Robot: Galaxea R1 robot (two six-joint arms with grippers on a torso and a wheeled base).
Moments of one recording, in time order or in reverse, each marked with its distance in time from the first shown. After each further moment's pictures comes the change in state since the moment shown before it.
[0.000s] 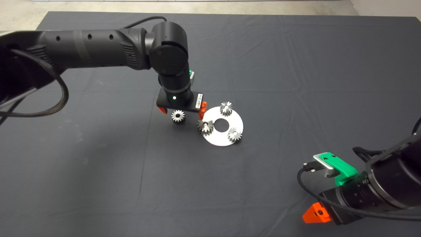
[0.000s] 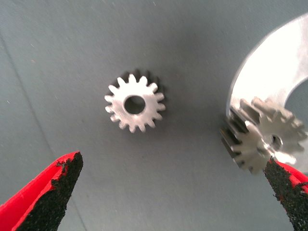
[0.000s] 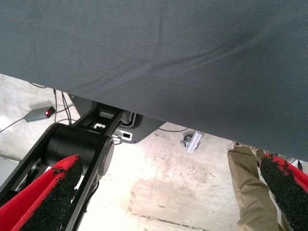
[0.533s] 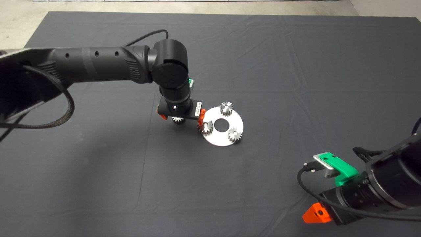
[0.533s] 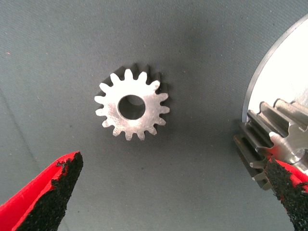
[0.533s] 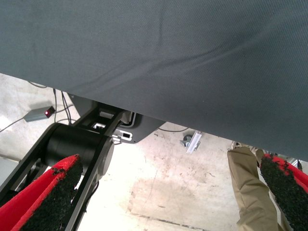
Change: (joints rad) left arm 0.065 -0.002 0.004 0.076 -0.001 -0.005; right arm 0.000 0.000 0.001 0.000 0.000 0.000
